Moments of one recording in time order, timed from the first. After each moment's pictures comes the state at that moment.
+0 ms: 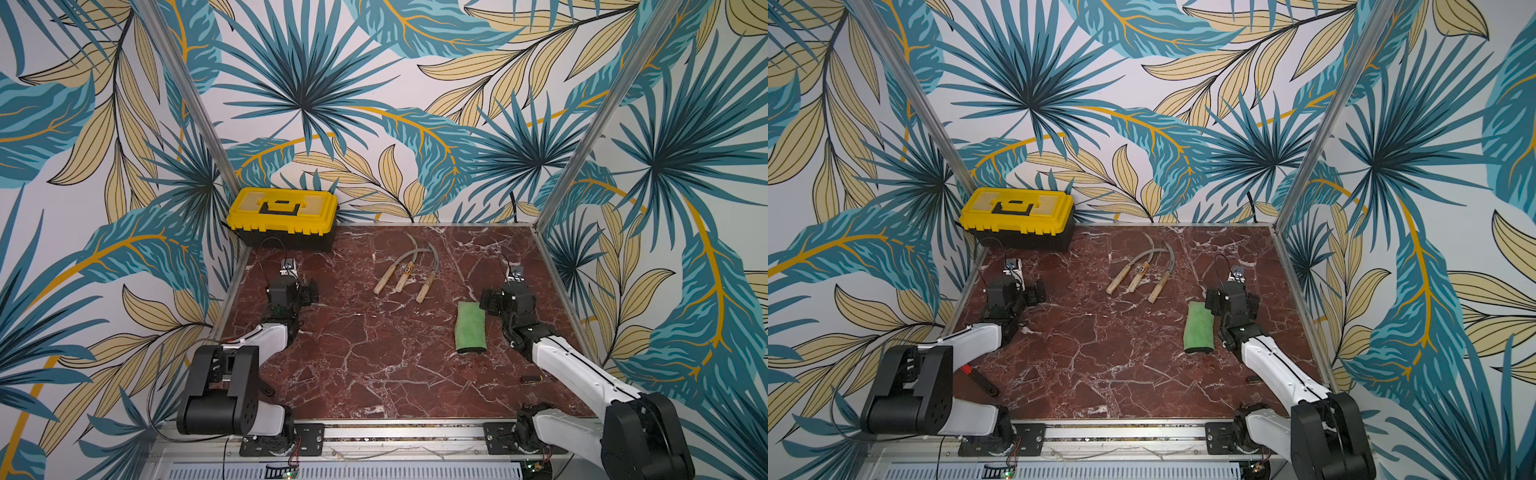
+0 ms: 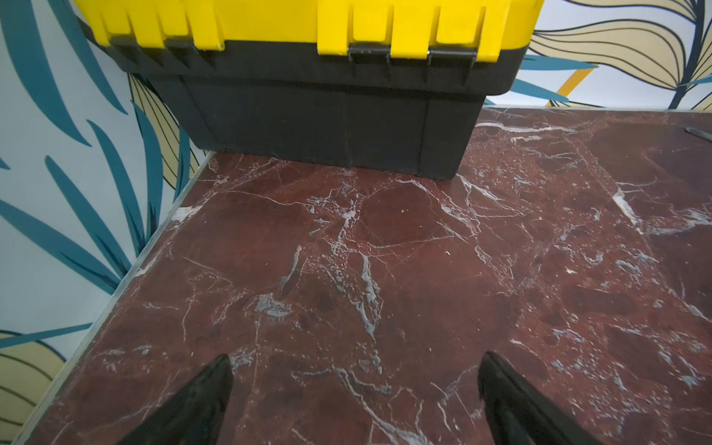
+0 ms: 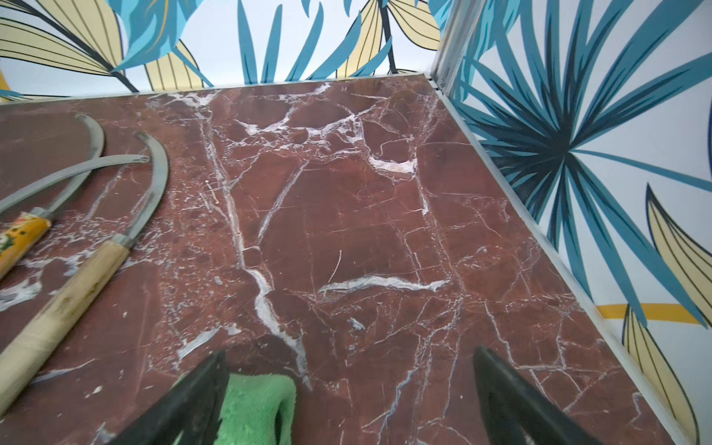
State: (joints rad) left arm 0.00 1.46 0.54 0.47 -0.14 -0.06; right arm 0.19 1.18 0.55 0.07 0.49 0.18
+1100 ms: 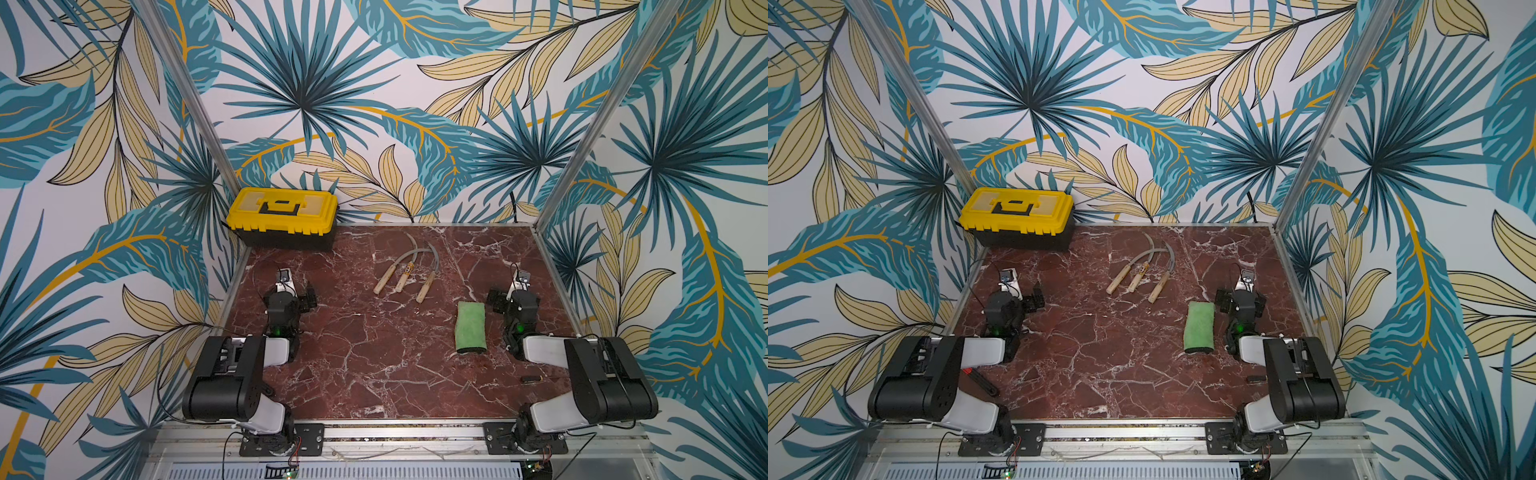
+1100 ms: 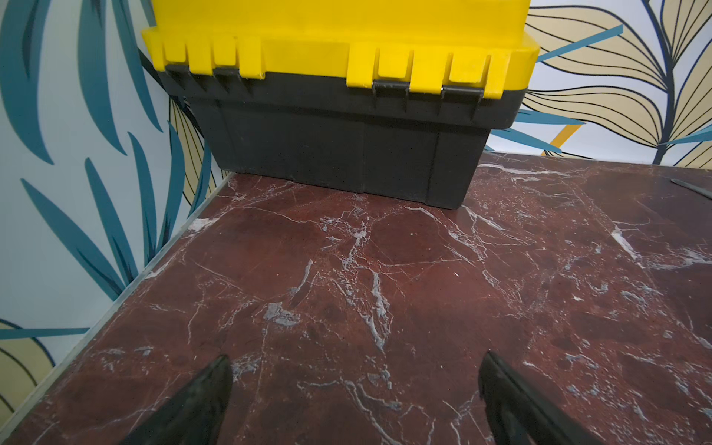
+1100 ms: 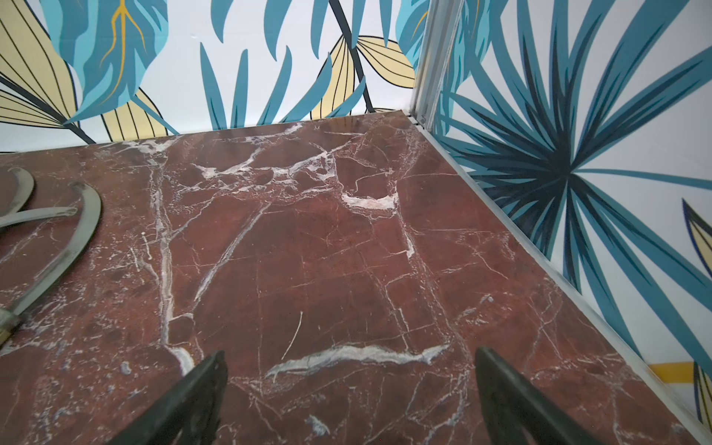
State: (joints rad) left arm 0.02 1.51 0.37 0.85 -0.16 -0.08; right arm 0.01 1.49 0.40 0.75 0.36 0.08
